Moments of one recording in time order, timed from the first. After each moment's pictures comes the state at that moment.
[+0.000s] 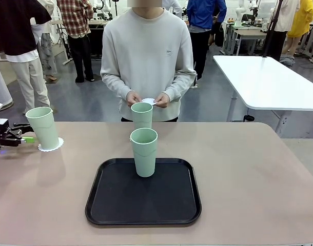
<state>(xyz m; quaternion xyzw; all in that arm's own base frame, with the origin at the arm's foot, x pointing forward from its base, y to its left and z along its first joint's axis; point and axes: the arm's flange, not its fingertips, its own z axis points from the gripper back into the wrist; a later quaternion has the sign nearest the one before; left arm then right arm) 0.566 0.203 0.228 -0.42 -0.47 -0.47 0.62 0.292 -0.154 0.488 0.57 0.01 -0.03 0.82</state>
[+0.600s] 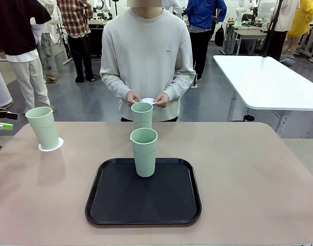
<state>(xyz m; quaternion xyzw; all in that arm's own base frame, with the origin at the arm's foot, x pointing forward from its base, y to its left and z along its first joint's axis) 0.528 0.232 0.343 -0.32 -0.43 -0.48 0.70 0.292 -0.154 0.488 0.57 0.01 -0.03 0.82</state>
